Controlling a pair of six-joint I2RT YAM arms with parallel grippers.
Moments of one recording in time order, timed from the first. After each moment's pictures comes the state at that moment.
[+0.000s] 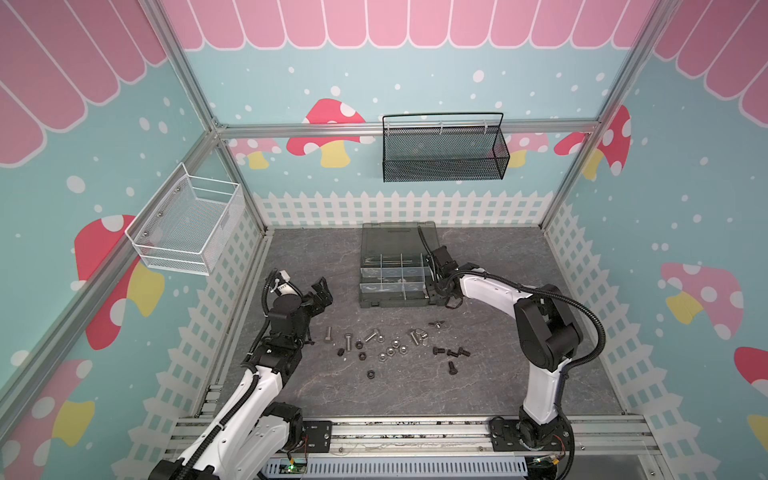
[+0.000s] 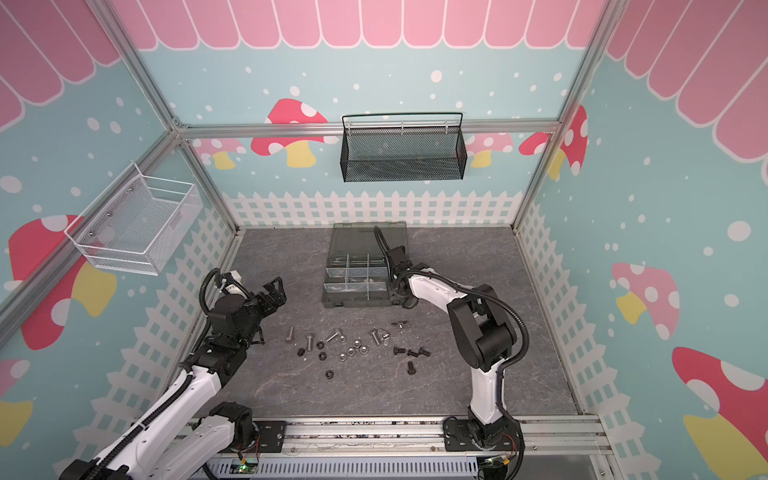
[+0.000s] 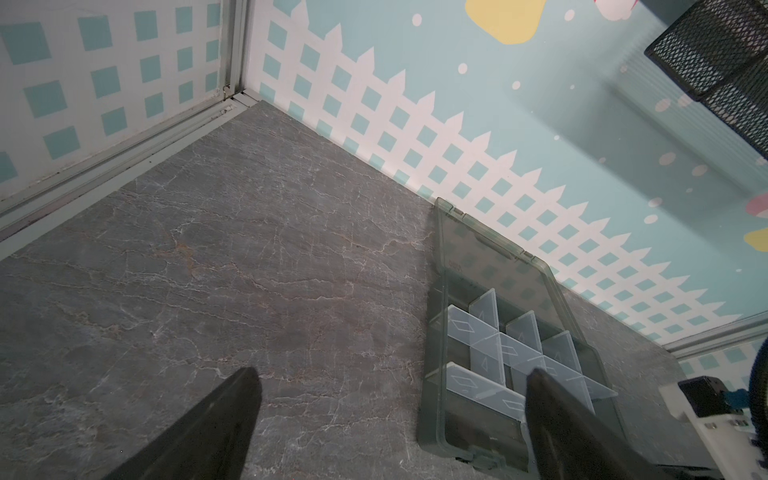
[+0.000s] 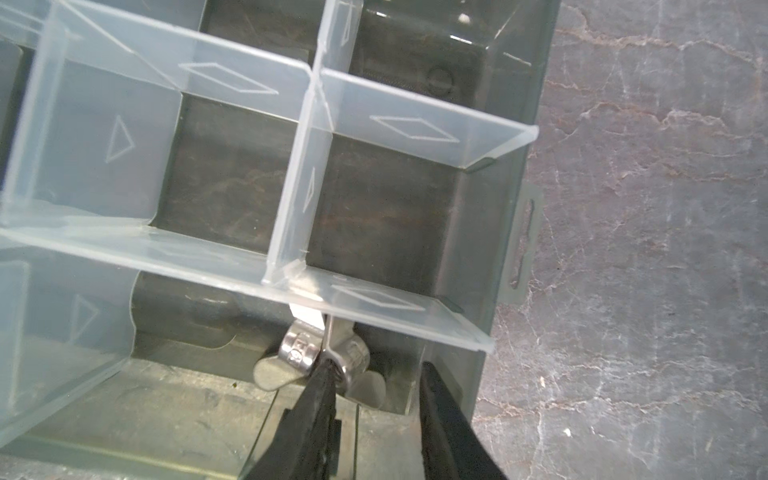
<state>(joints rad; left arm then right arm) -0.19 0.84 0.48 0.05 -0.23 -0.59 0.53 1.92 1.36 -0.53 0.19 0.20</state>
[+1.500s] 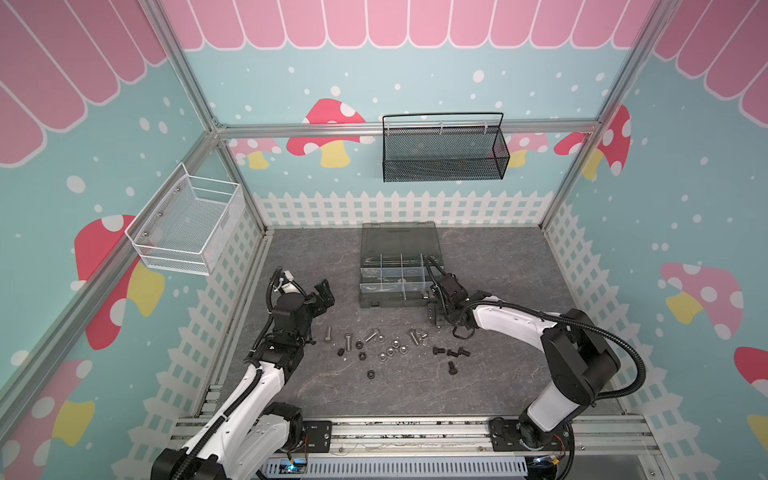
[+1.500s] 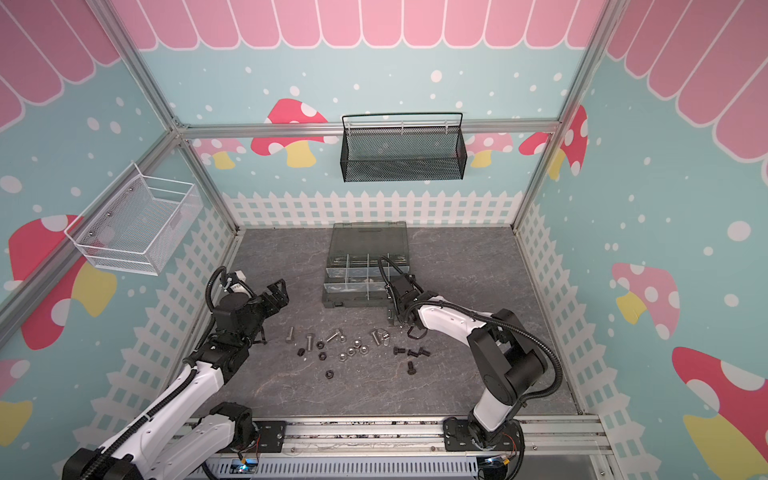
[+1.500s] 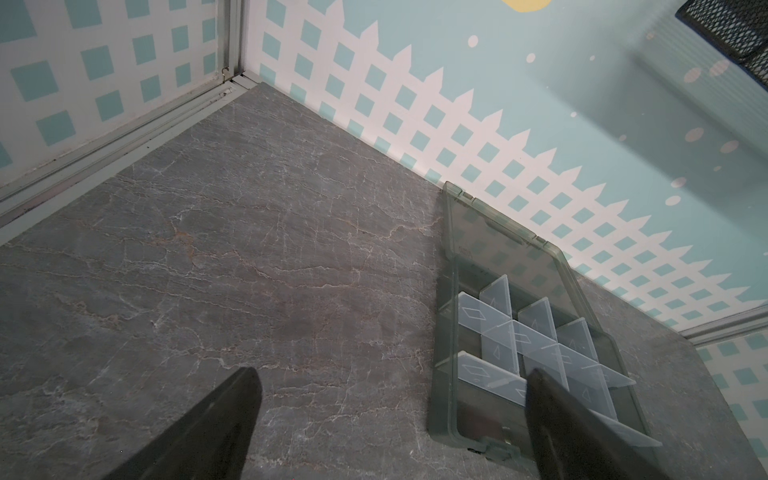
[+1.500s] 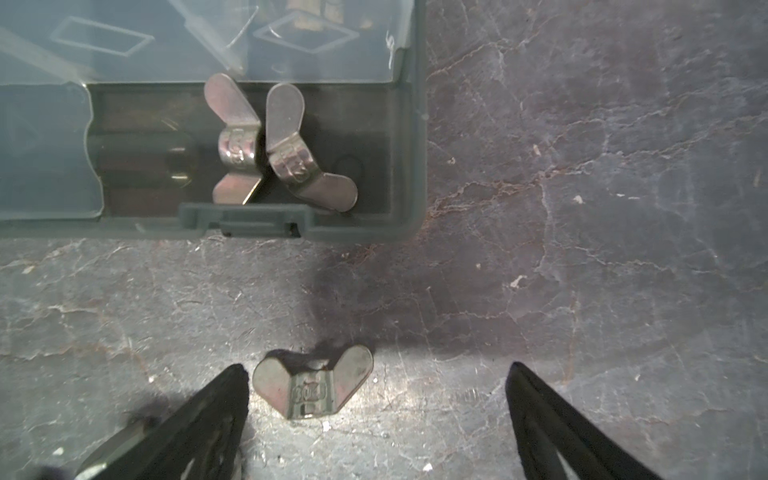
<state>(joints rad) -0.19 0.90 0.48 0.06 -0.22 -0.59 0.63 1.66 1.00 -0.49 0.26 0.55</state>
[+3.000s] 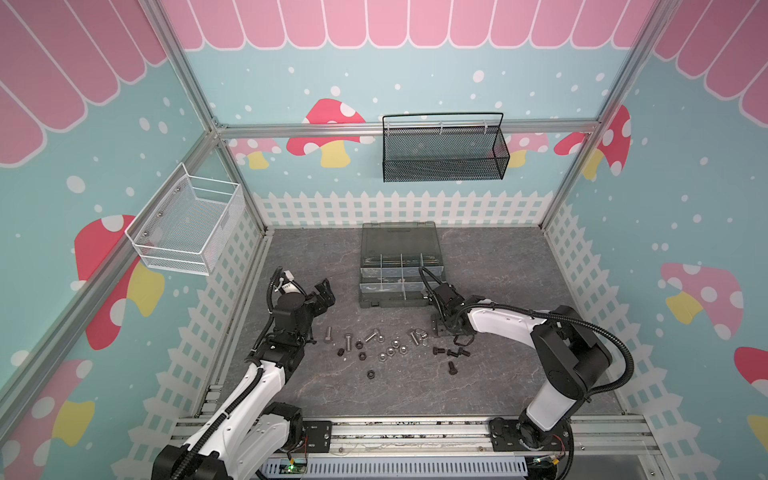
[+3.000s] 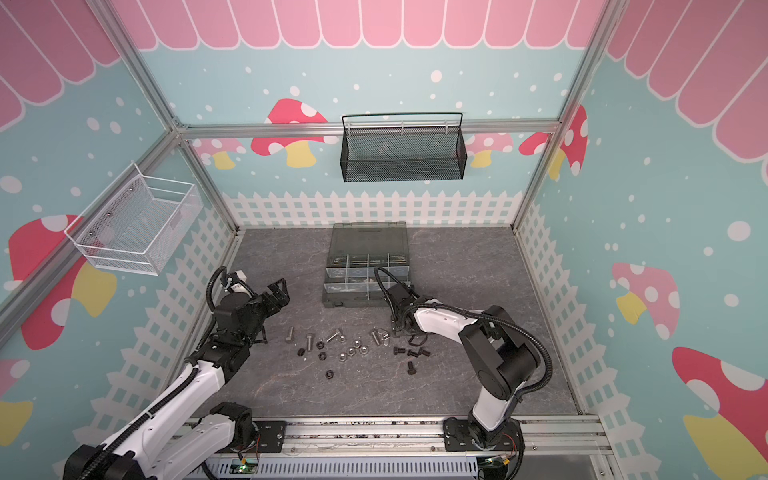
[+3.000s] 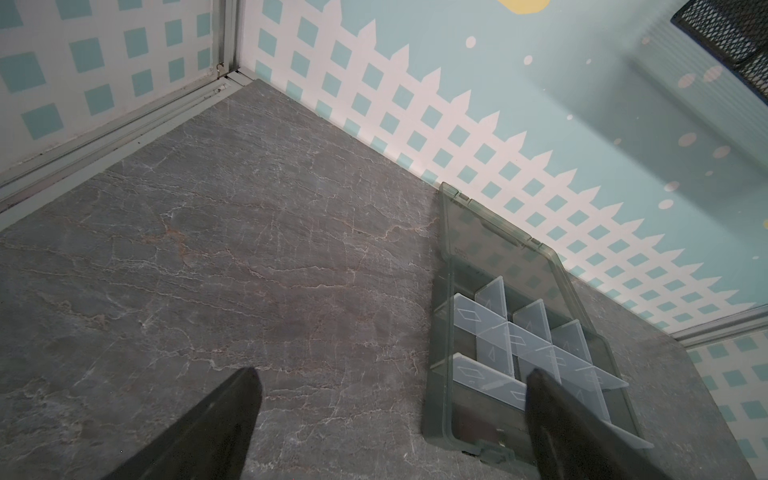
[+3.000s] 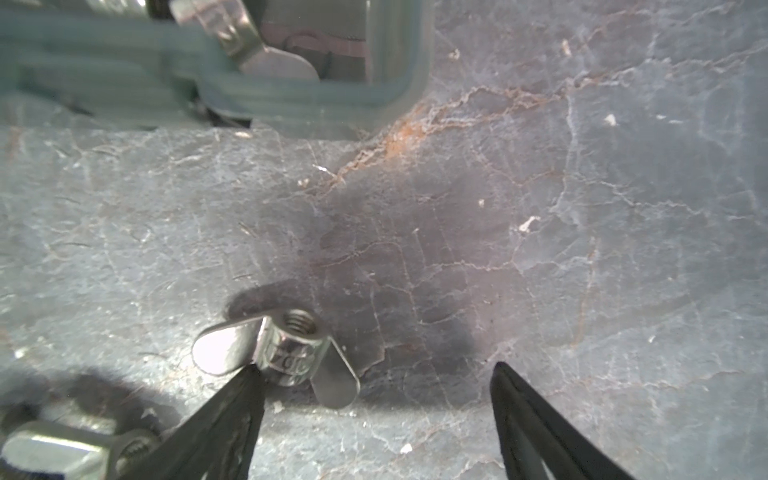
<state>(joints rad) -0.19 0.91 0.48 0.08 -0.21 -0.60 0.65 1.70 0.96 -0.55 0.26 0.54</state>
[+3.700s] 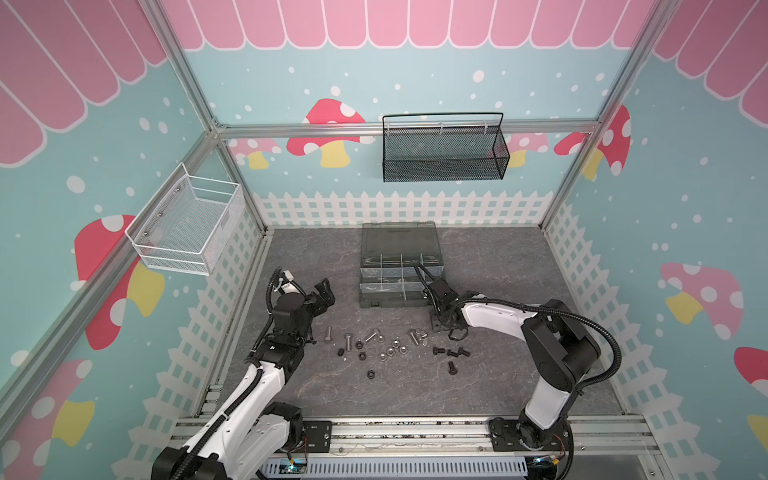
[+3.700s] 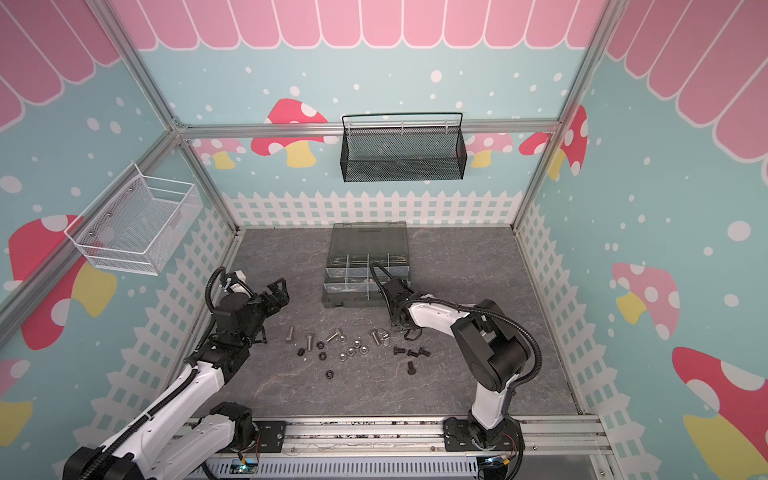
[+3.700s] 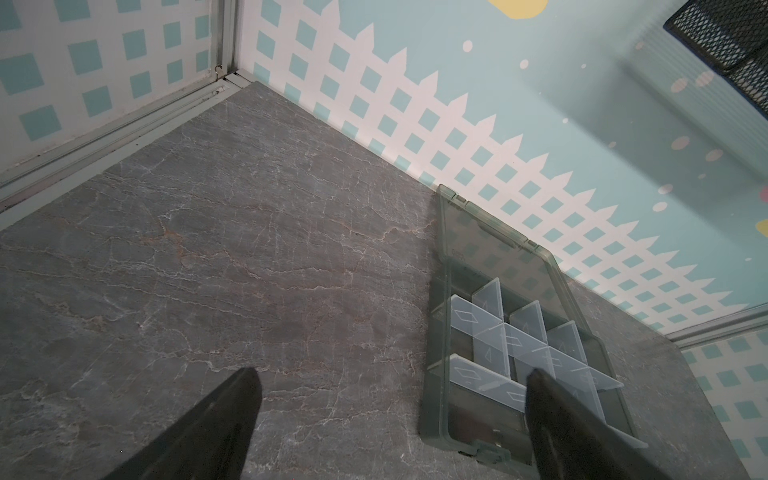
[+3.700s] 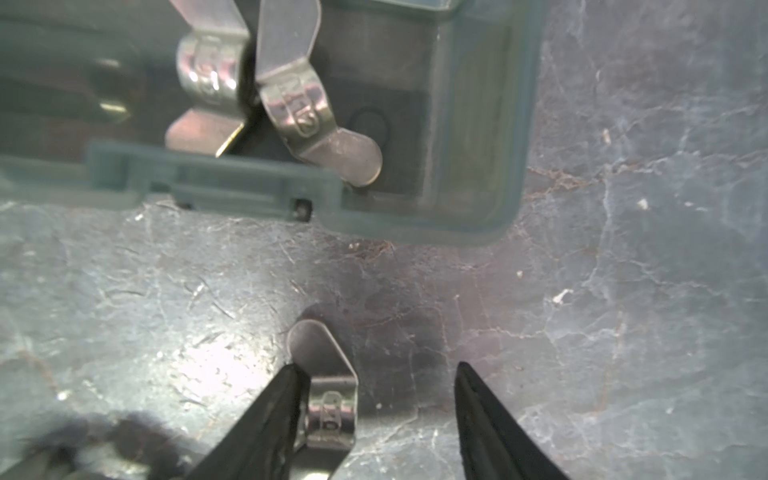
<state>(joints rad) -0.19 0.90 0.48 0.08 -0.21 -0.60 0.65 1.77 1.03 -0.52 0.26 0.46</state>
